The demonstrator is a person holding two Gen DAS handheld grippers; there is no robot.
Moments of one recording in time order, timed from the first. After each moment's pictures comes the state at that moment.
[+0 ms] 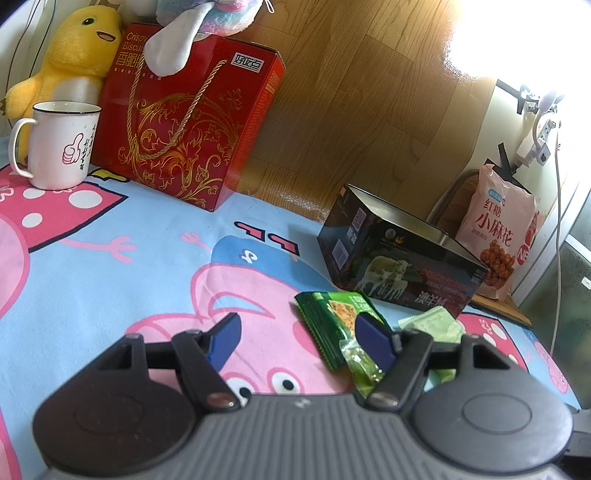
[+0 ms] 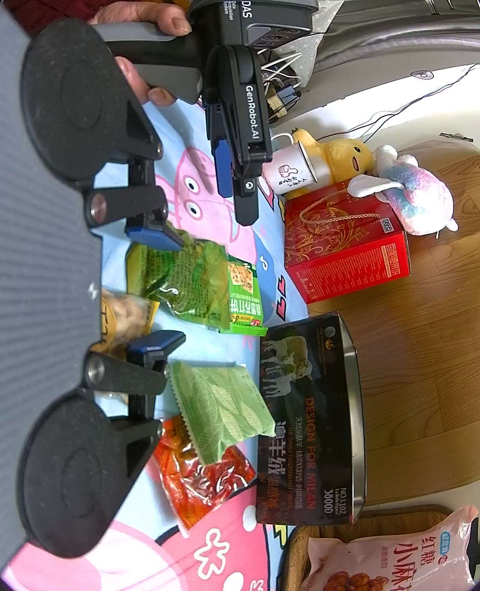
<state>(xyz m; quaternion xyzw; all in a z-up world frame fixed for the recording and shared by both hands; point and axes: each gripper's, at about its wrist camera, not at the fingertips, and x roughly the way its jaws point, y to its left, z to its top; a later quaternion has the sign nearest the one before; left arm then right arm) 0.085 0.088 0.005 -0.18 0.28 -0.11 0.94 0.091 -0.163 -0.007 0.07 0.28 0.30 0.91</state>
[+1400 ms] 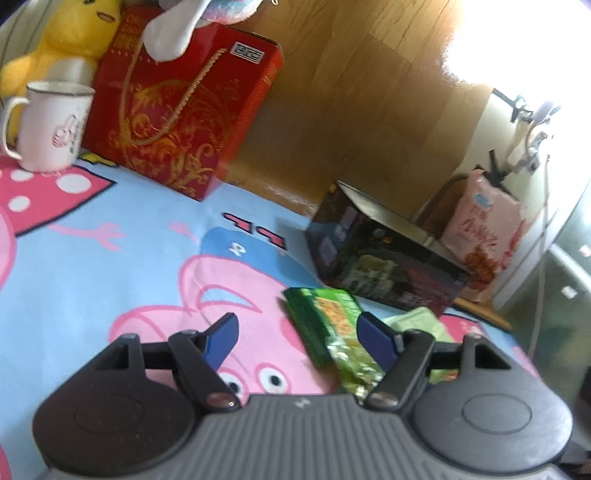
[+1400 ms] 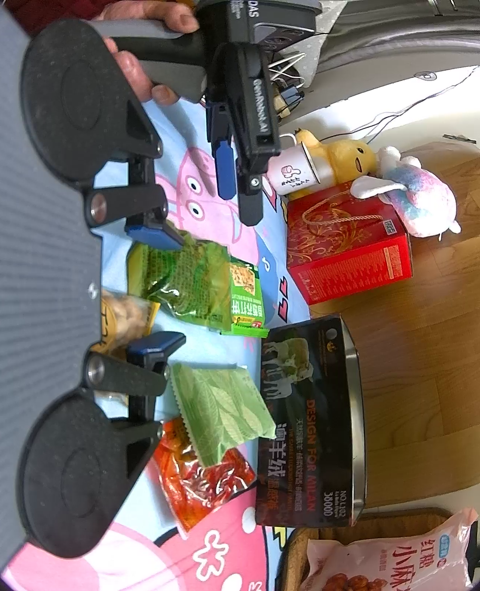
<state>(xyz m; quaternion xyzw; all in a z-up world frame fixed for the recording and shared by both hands) 0.087 0.096 0.004 -0.21 0.29 -0.15 0.92 0.092 -0.161 -0.007 0.06 0.28 0.30 0.91</state>
